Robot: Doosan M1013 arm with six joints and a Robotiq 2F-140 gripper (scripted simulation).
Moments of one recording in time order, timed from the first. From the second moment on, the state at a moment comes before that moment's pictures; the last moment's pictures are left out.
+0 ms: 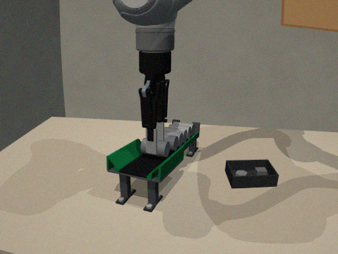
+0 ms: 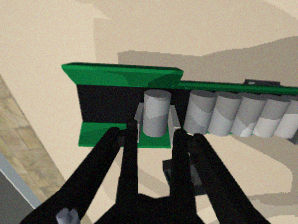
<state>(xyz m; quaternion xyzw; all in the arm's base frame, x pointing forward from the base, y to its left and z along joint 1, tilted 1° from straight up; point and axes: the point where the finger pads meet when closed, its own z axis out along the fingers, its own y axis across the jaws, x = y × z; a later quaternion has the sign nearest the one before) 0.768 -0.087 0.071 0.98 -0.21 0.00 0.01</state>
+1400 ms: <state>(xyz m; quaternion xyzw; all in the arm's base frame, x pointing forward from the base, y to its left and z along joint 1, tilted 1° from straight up) 0.768 -0.086 0.068 0.98 -0.21 0.00 0.01</state>
